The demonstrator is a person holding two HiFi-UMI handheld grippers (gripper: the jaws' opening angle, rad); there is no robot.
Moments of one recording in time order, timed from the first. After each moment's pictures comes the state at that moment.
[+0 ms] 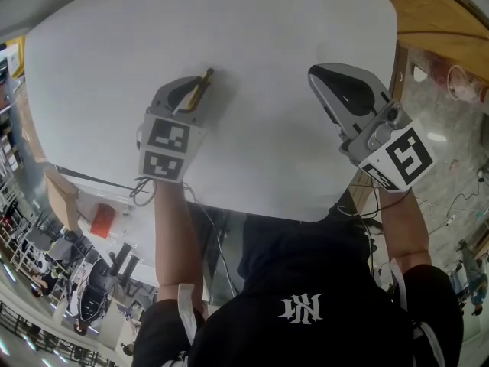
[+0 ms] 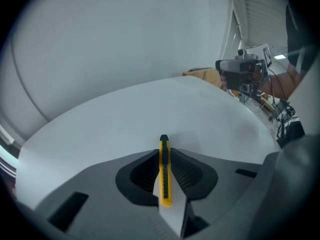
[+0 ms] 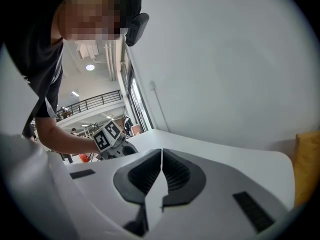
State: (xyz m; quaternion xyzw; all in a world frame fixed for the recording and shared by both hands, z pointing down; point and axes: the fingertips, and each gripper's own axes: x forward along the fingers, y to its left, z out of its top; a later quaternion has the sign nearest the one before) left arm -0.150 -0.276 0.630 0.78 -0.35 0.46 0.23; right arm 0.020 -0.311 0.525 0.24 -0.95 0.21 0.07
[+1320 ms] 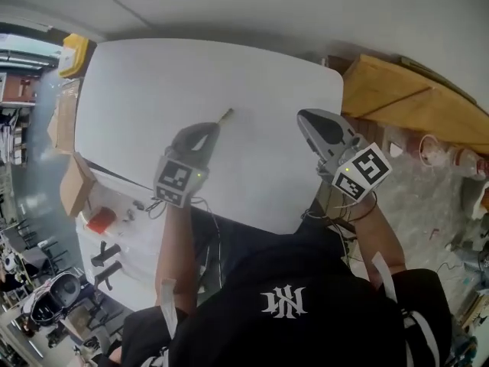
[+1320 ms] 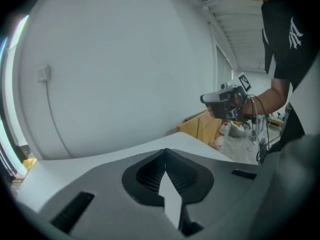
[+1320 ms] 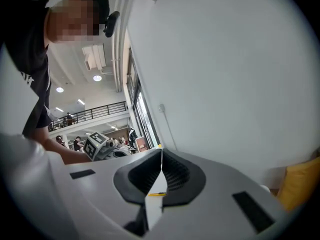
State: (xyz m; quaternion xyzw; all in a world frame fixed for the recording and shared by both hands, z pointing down) left arm -0.113 -0.226 0.410 0.85 -0.44 0.26 0.11; right arm 0.054 -0.269 0.350 0.23 -0.96 0.18 0.00
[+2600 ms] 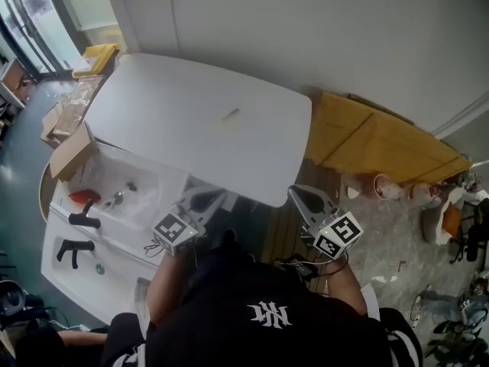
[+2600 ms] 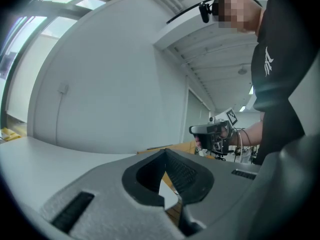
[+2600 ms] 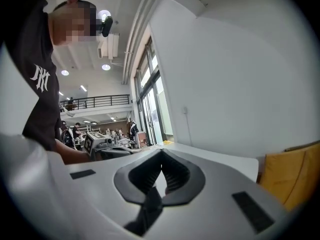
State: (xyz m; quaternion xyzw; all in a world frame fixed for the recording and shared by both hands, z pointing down) left arm -0.103 0.184 0.294 0.93 -0.36 0.03 0.08; right arm 0.044 0.151 0.260 0.27 -0.96 0.11 0.03
